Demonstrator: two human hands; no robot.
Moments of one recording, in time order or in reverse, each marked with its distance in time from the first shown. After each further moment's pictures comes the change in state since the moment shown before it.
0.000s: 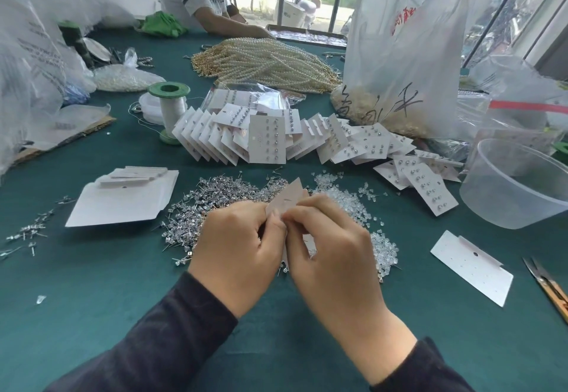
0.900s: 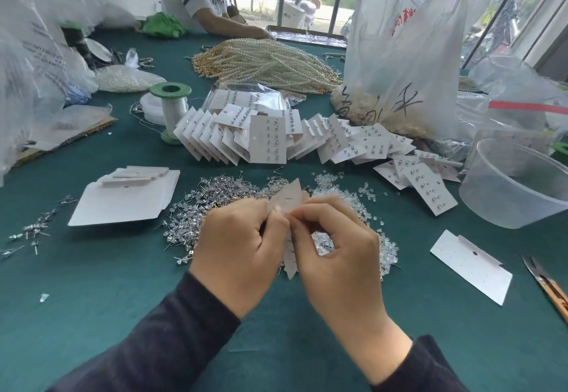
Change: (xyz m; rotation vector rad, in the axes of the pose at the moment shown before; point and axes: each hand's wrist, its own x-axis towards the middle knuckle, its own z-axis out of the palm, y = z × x) left_hand -0.002 0.004 -0.003 0.005 0.052 0.006; right_hand -0.002 -0.003 -0.002 0.212 0.048 0.161
